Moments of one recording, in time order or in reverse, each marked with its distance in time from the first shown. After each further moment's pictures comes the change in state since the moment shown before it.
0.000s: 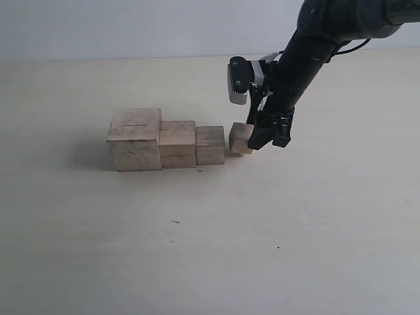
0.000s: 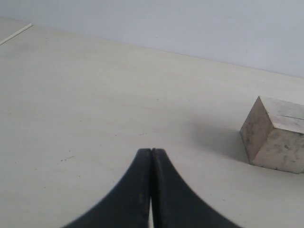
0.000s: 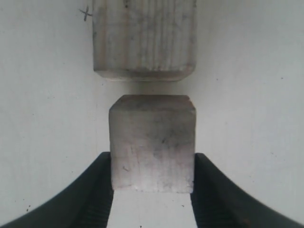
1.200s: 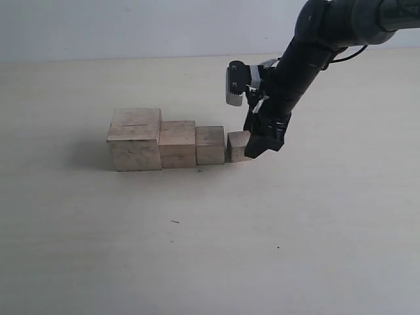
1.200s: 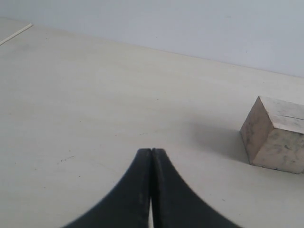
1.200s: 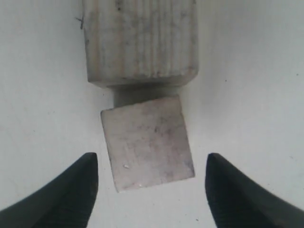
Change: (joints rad) left arm 0.000 0.000 0.000 0.000 0.000 0.000; right arm 0.000 0.028 0.000 0.036 0.000 0.055
